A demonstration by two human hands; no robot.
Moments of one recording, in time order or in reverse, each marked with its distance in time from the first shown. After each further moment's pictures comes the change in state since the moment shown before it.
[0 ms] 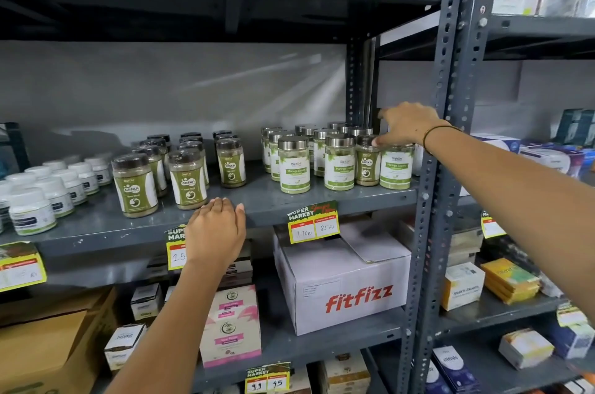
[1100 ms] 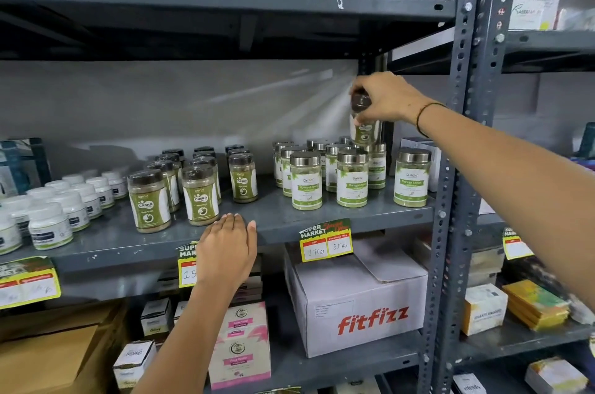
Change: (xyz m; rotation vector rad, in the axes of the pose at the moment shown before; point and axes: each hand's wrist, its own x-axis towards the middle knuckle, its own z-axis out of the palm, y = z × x) left_hand 0.001 -0.001 0.002 0.036 -0.001 -0.009; right_hand 0.026 -0.044 -0.064 0.308 0.237 -0.226
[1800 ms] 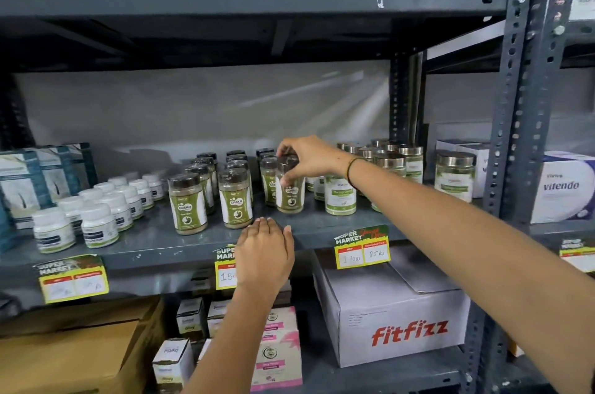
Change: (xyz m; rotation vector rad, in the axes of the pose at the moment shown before) left_hand 0.002 0.004 0.000 -0.007 0.000 -0.044; right_hand 0.003 -0.156 0.086 0.364 -0.301 -0.299
